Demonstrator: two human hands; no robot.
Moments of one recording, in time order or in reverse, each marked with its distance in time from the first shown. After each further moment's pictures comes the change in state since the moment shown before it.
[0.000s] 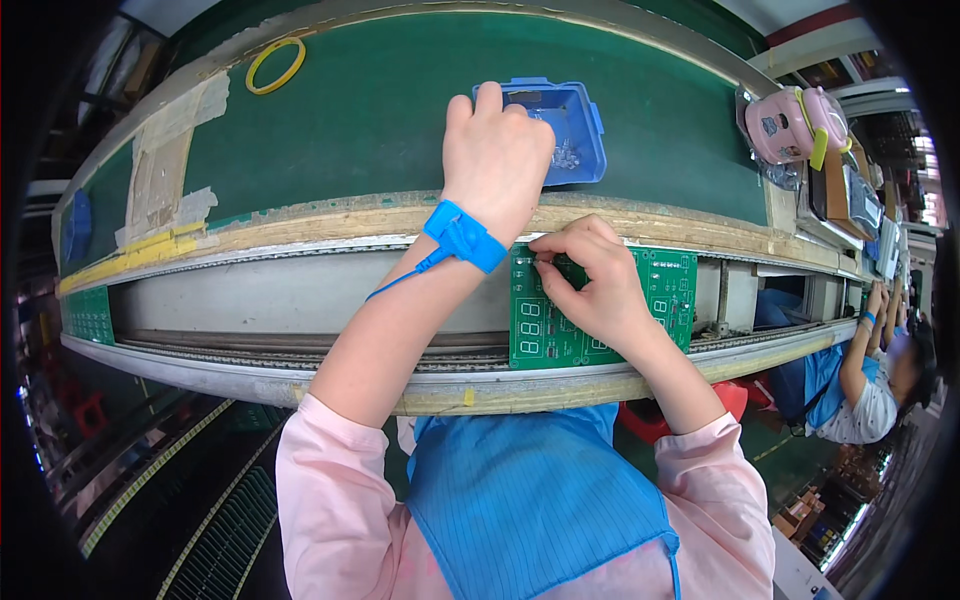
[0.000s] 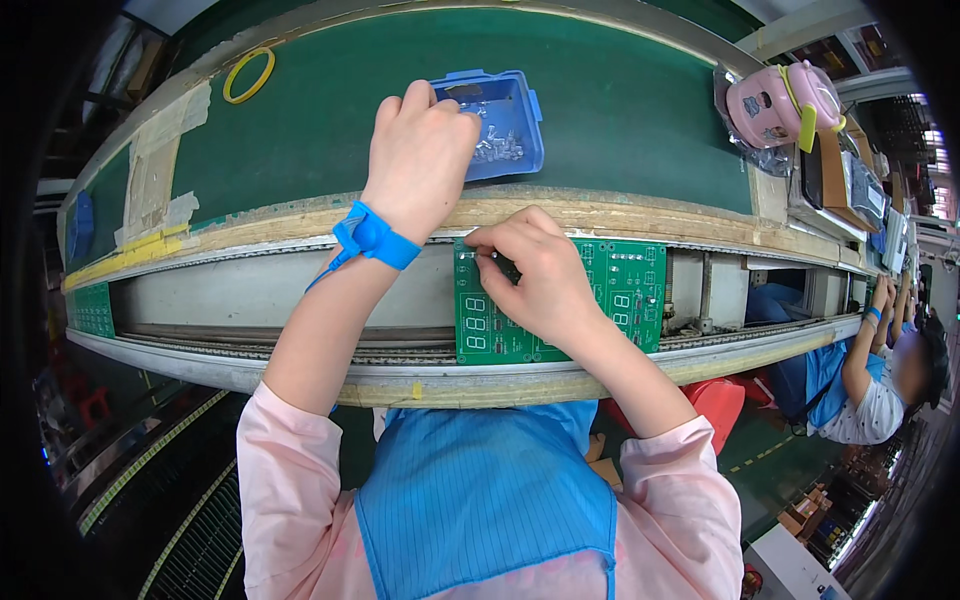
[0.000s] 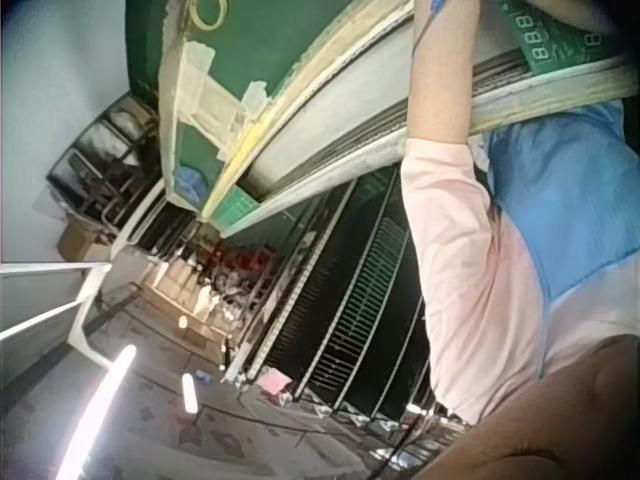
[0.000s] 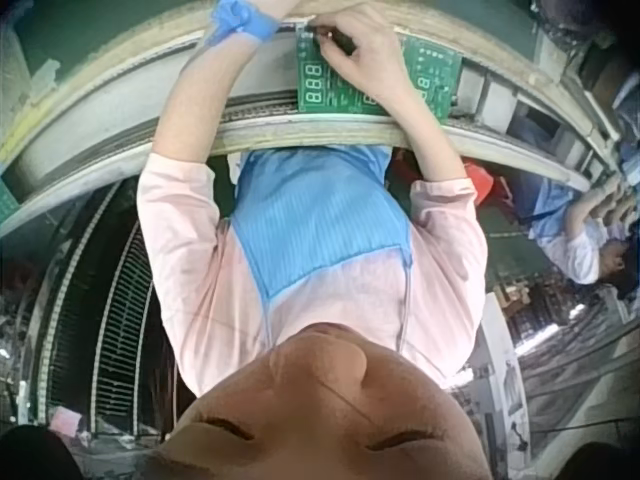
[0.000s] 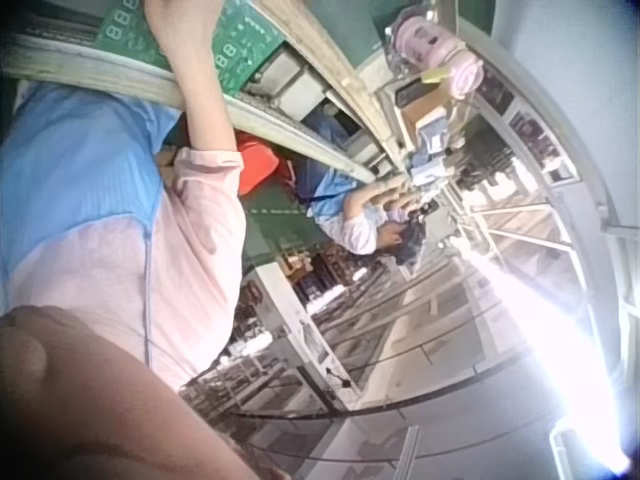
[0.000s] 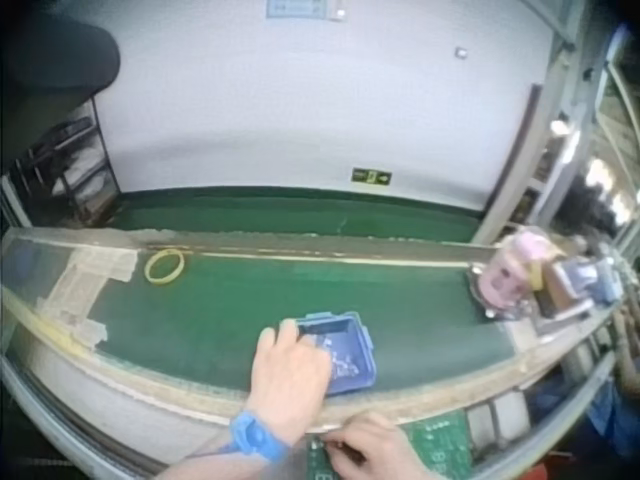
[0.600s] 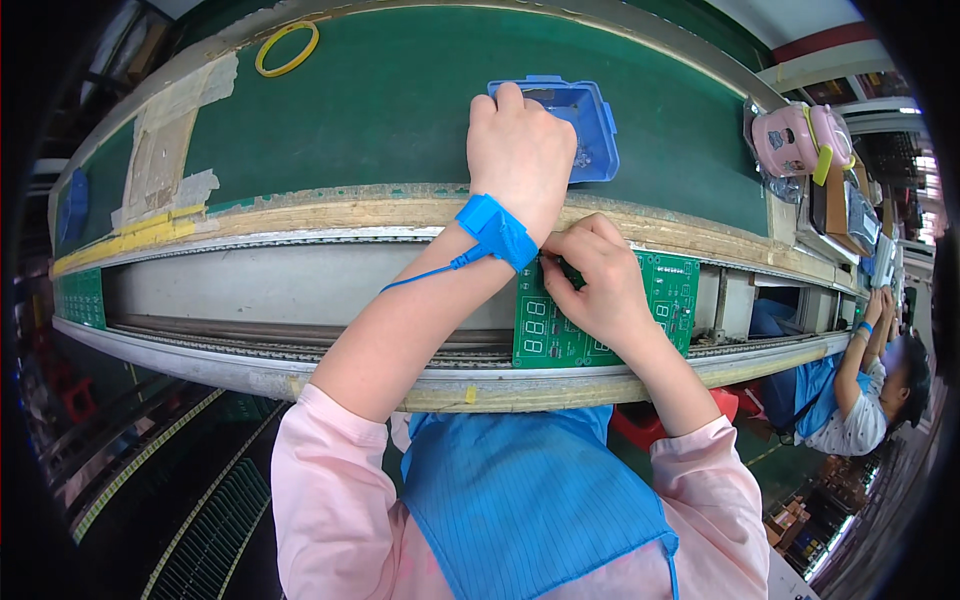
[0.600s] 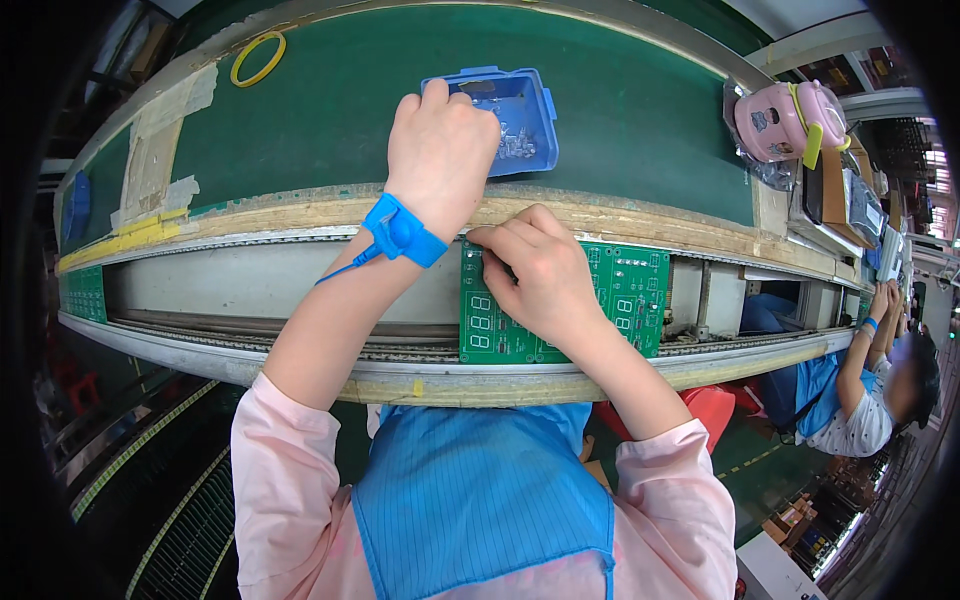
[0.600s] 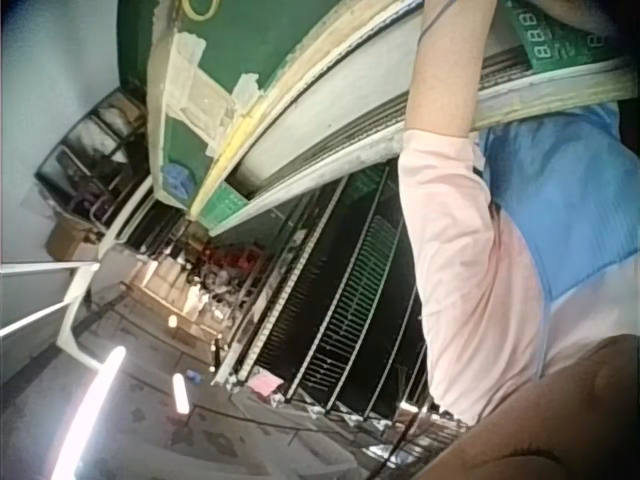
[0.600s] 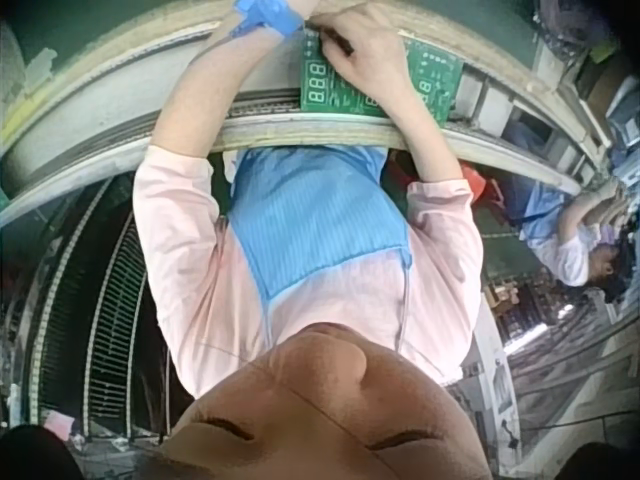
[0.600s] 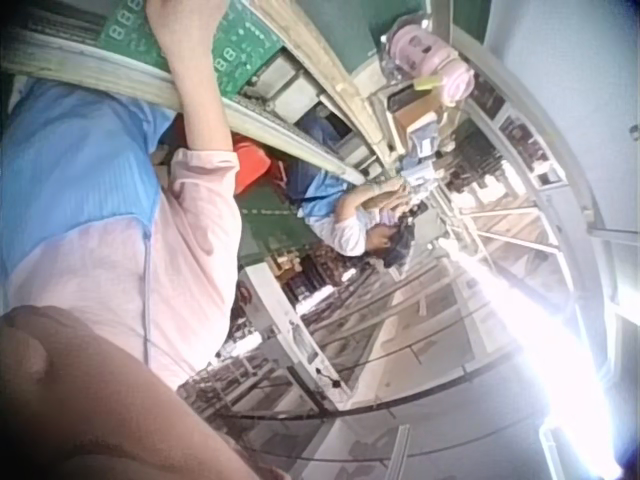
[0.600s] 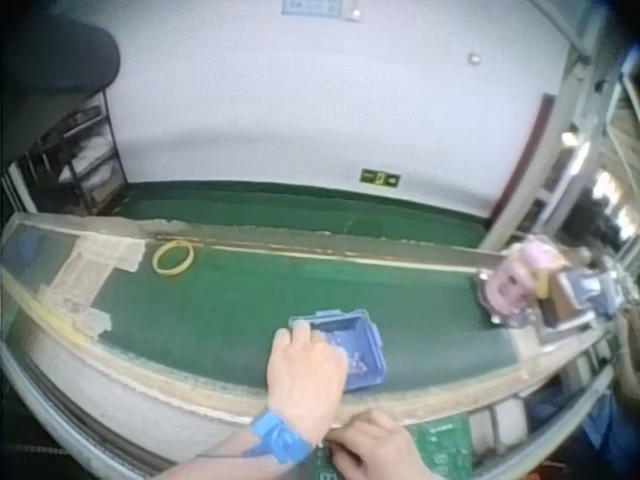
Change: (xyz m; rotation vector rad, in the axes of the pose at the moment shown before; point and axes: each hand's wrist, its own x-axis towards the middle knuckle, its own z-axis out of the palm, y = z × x) left_hand 0.003 0.011 -0.008 0.123 -0.128 -0.087; right_hand 0.005 -0.001 0.006 -0.172 0.020 -0.121
